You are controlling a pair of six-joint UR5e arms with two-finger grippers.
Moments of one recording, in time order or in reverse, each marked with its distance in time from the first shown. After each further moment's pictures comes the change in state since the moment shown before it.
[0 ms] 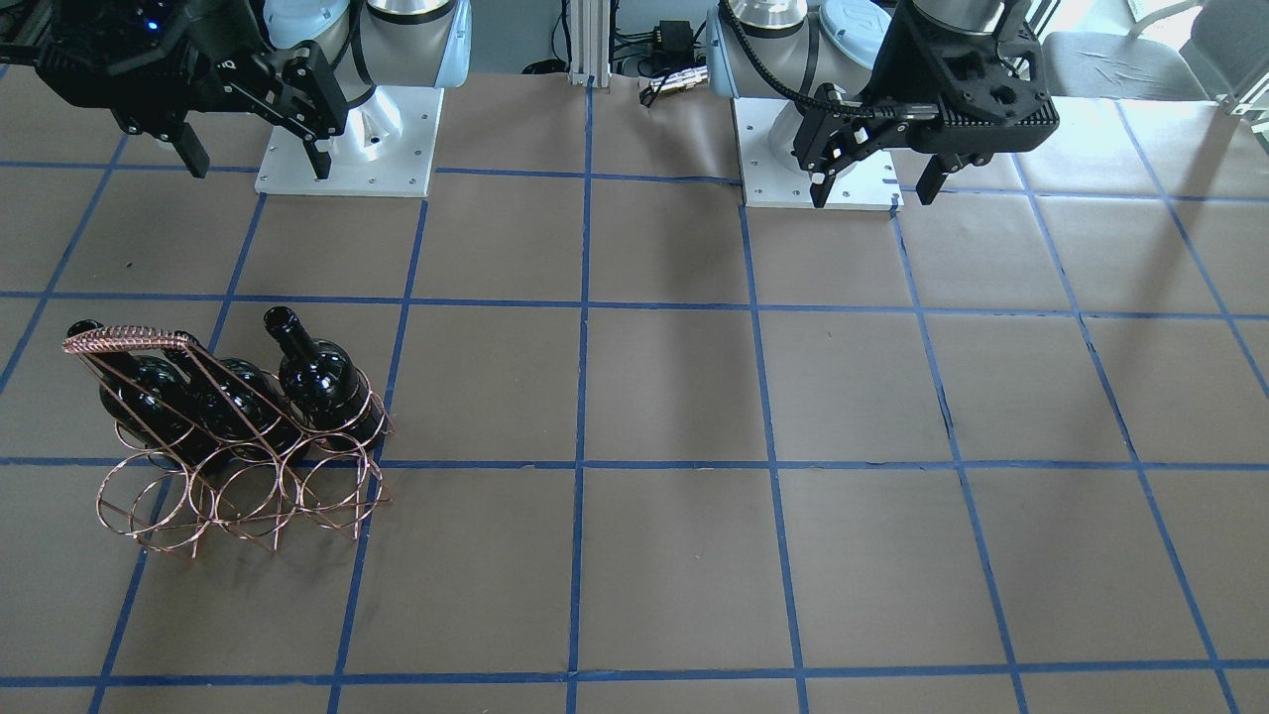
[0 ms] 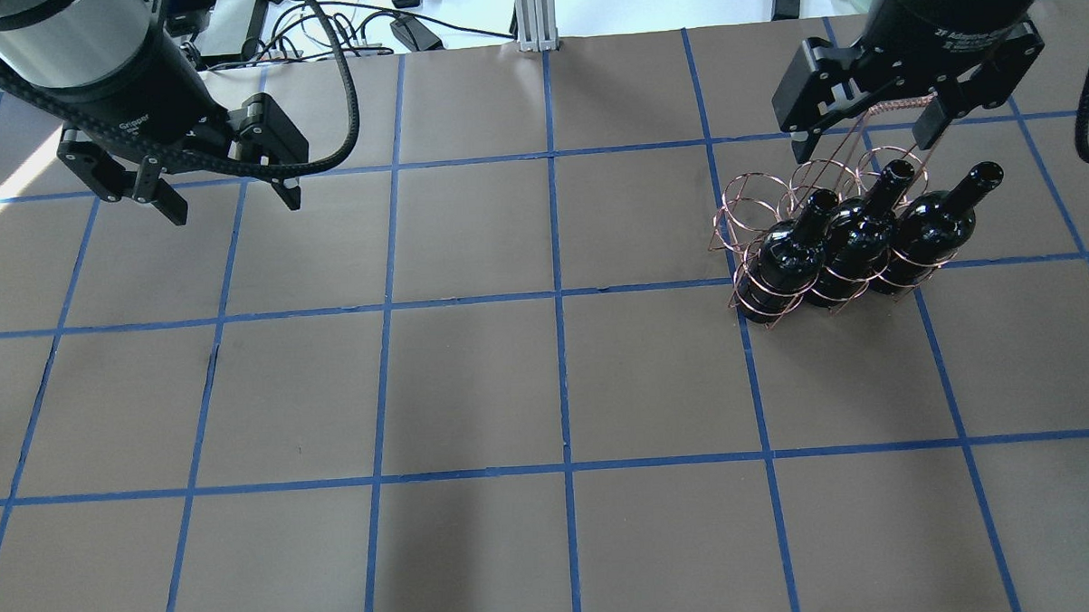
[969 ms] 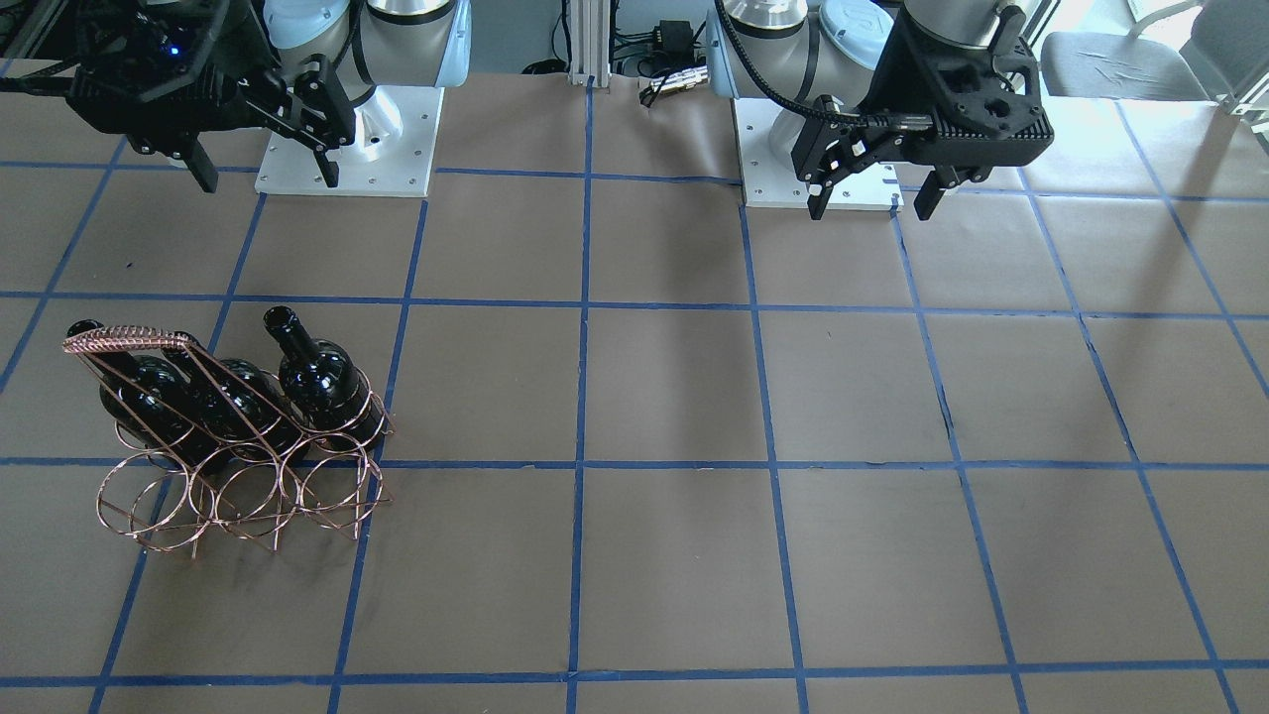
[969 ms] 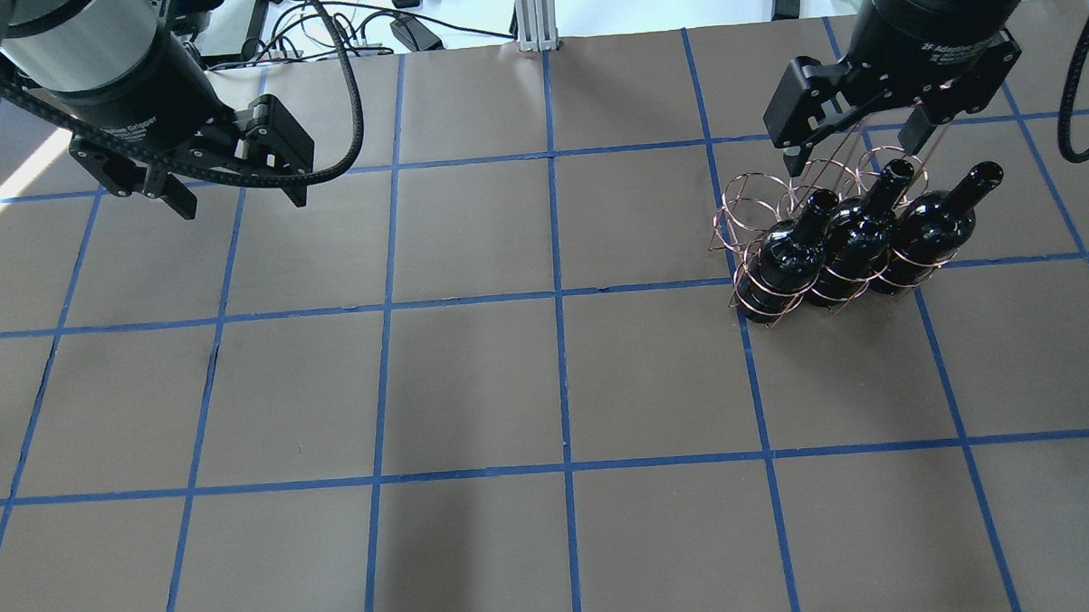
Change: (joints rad) left arm 0.002 -0.002 -0.024 0.055 -0.007 0.039; right arm 0.003 0.008 0.016 -0.005 -0.003 -0.049
